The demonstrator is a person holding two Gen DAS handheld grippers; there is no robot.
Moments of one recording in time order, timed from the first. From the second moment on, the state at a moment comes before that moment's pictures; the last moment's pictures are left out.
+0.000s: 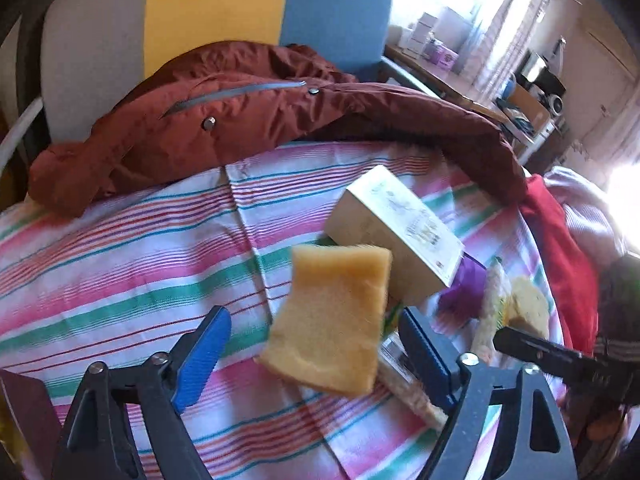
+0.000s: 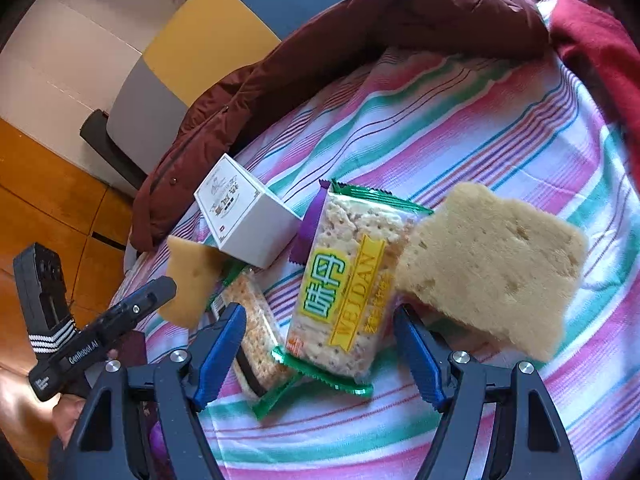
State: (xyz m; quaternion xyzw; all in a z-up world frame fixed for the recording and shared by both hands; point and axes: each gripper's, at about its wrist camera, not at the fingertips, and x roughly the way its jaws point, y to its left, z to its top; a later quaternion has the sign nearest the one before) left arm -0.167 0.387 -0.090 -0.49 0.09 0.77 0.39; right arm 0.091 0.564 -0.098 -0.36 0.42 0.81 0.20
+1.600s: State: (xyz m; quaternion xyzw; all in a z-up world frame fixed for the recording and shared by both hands) left arm -0.075 0.267 -0.019 -0.43 0.05 0.83 0.35; right arm 0.055 0.535 -0.052 -0.29 0.40 0.87 0.03
